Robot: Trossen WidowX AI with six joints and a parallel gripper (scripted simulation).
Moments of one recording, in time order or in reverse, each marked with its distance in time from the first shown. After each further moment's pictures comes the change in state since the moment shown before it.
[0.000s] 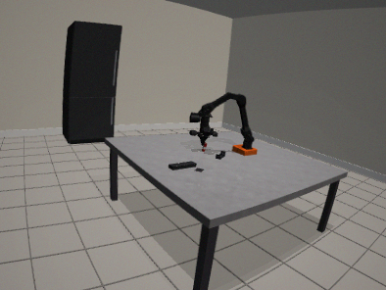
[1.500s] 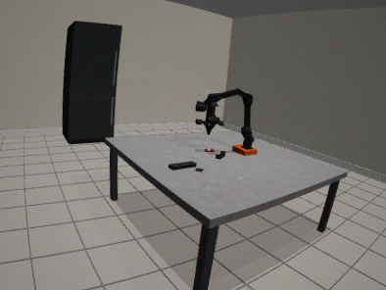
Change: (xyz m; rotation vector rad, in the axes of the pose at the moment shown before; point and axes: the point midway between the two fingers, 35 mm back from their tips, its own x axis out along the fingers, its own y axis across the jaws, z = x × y) arm -0.077 0.034 0.000 0.006 0.000 0.003
